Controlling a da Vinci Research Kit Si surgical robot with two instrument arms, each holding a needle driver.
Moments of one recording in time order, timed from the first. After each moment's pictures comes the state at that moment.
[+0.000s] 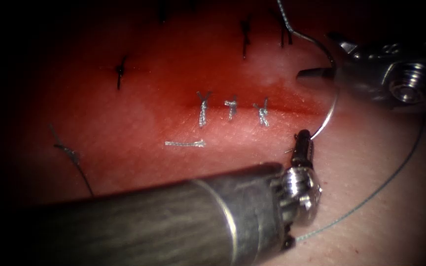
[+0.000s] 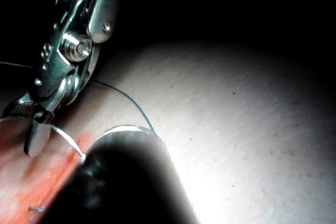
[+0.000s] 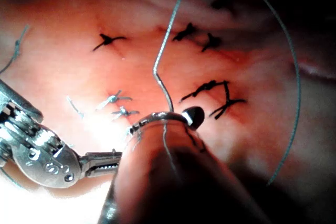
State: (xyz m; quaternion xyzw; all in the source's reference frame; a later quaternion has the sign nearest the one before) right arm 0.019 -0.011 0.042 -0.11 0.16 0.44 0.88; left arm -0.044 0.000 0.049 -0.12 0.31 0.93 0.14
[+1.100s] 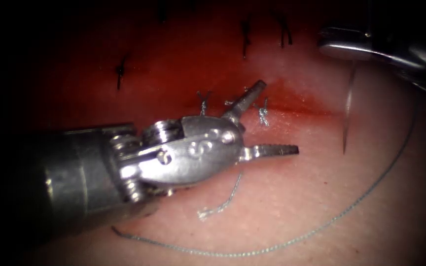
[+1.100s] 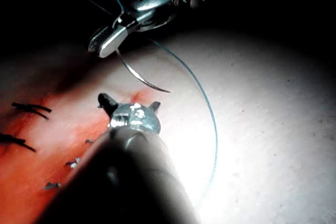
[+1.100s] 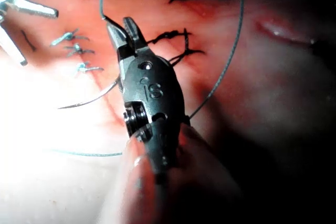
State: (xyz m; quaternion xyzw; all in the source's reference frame) right arm 0.013 -0.008 0.044 0.03 0.59 0.26 0.76; left arm -0.036 0.005 0.045 -0.48 -0.05 0.84 0.24
